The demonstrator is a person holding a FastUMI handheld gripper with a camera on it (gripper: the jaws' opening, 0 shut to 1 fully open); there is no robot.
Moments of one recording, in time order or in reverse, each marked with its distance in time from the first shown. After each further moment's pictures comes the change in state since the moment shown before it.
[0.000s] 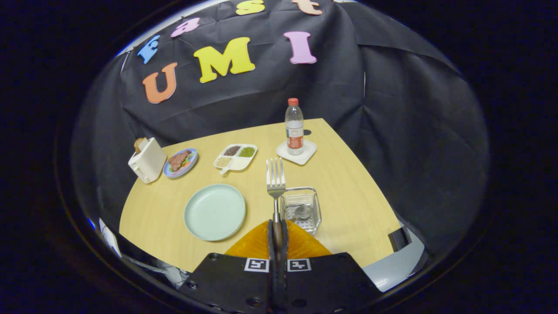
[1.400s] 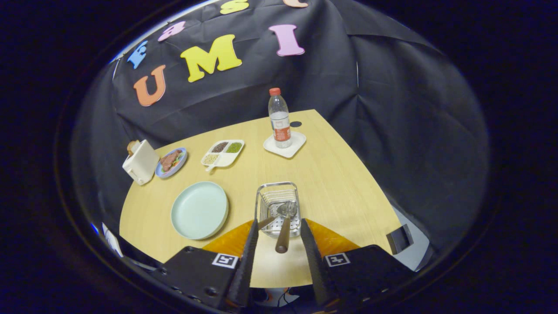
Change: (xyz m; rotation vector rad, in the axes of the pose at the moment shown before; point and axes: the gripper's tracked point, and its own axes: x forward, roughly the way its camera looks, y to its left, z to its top) arm 0.027 -0.030 -0.010 0.051 0.016 0.029
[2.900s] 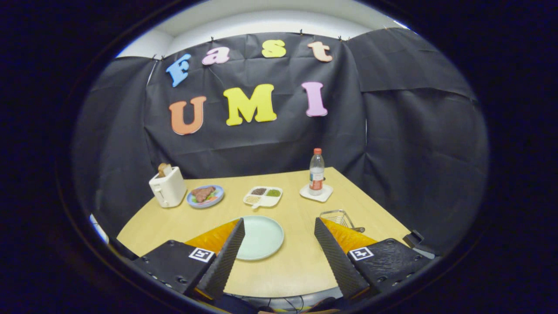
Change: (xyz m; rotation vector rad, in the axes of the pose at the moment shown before) arm -0.109 0.153 -0.007 -0.094 -0.491 0.004
